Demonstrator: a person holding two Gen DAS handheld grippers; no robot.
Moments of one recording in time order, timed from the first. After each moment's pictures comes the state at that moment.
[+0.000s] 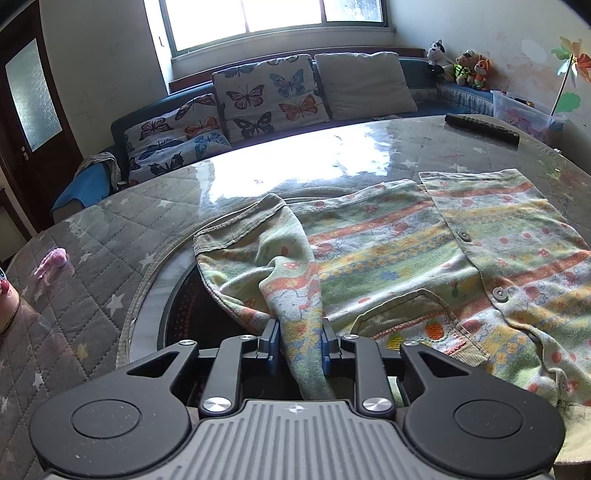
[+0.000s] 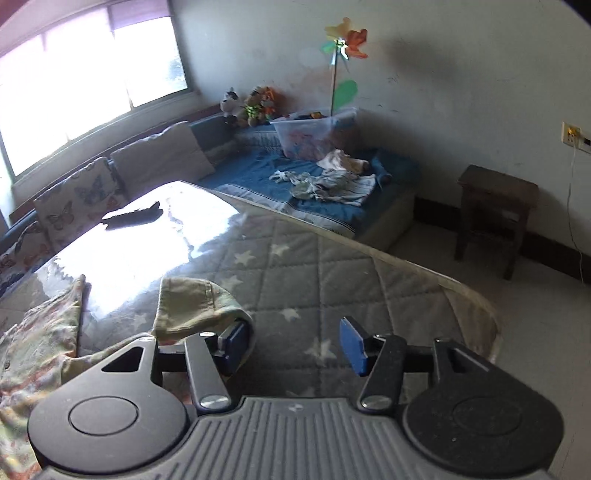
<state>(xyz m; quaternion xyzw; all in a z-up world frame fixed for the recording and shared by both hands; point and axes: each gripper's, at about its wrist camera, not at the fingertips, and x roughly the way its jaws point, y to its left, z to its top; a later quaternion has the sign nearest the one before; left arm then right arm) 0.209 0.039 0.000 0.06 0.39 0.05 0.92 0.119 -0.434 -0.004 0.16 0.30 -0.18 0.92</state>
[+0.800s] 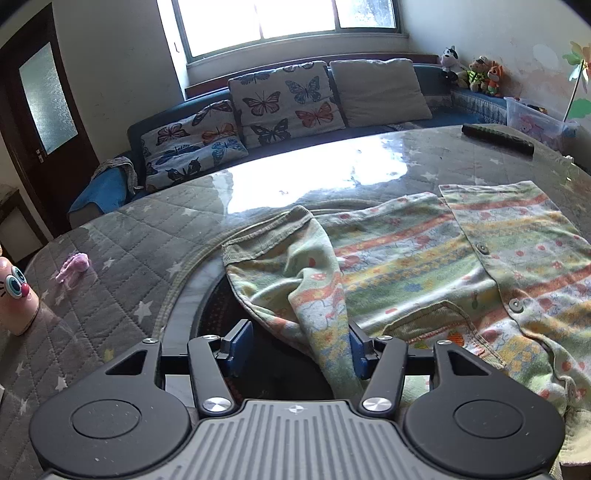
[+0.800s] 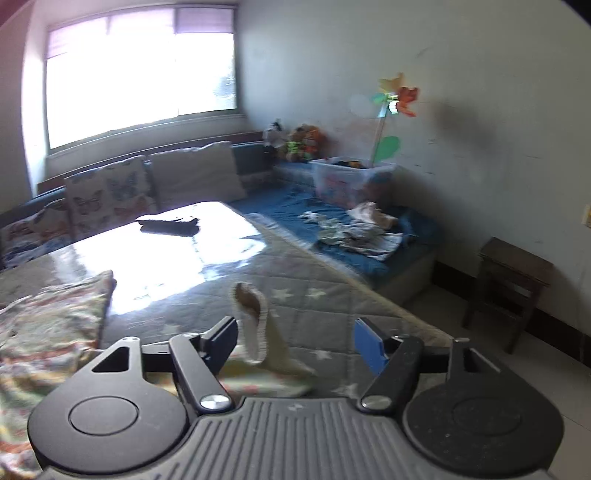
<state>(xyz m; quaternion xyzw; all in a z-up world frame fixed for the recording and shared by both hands) 0.206 0.052 0.015 0.07 0.37 0.08 0.92 0.121 -0.390 0.017 0.05 0.25 -0.11 0.96</state>
